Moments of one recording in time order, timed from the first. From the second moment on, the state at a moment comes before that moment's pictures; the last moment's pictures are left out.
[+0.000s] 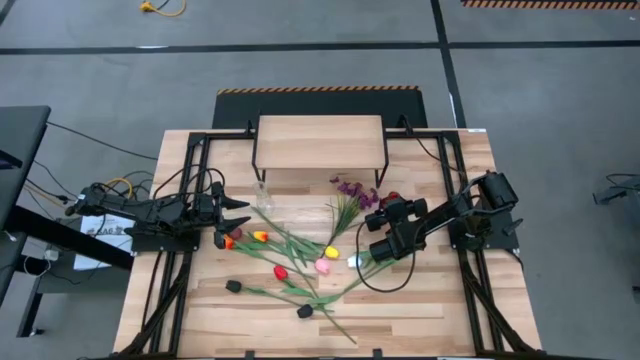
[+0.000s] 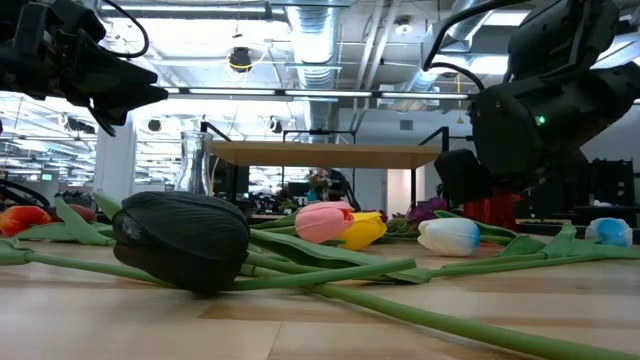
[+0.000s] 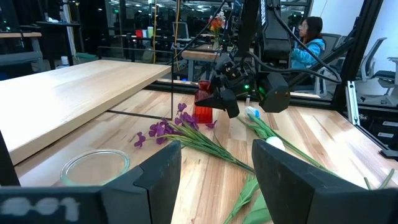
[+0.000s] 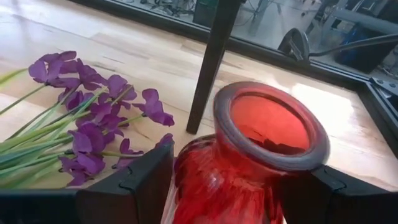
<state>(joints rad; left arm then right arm) -0.23 0.07 0.03 0.02 -0.40 -0.09 0.30 1.82 0.78 -0.84 1.11 1.65</state>
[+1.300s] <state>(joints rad) -0.23 0.07 0.03 0.02 -0.40 -0.09 0.54 1.38 0.87 -1.31 1.25 1.59</state>
